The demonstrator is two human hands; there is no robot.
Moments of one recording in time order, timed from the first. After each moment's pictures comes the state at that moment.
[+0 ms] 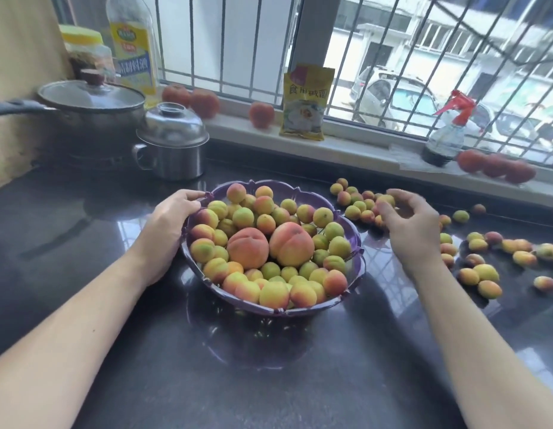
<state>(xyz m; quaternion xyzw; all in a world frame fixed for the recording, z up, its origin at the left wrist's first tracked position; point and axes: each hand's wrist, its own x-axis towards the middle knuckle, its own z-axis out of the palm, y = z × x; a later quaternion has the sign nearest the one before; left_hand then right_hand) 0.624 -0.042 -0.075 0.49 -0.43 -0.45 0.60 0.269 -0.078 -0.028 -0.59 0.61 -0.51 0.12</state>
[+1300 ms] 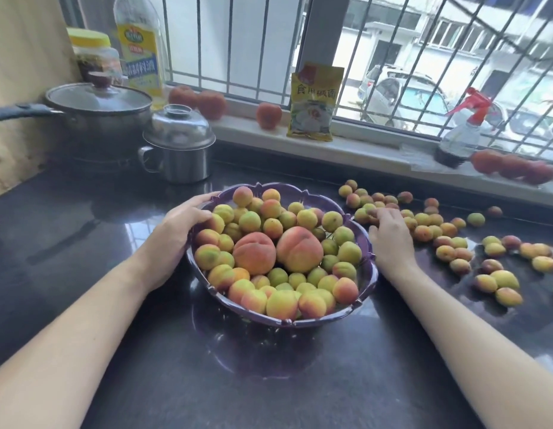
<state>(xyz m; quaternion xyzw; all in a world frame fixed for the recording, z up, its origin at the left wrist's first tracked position) 0.627 -0.043 -0.075 0.43 -0.48 -0.52 0.56 0.270 -0.128 -0.082 -0.68 0.67 -0.31 0.00</state>
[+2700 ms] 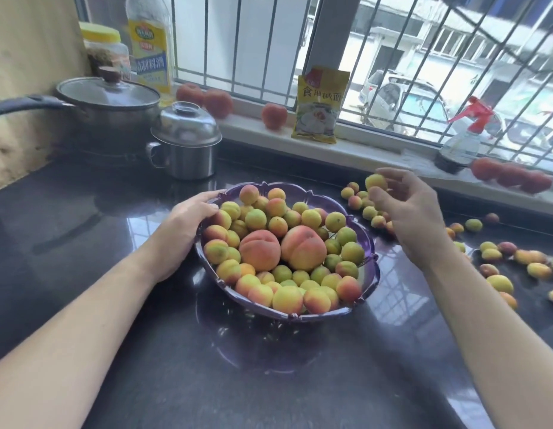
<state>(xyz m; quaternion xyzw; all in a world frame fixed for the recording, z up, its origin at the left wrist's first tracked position) 0.628 -0.044 -0.076 0.41 -0.48 -0.52 0.58 0.299 -0.080 0.007 -0.63 0.54 -0.49 0.26</state>
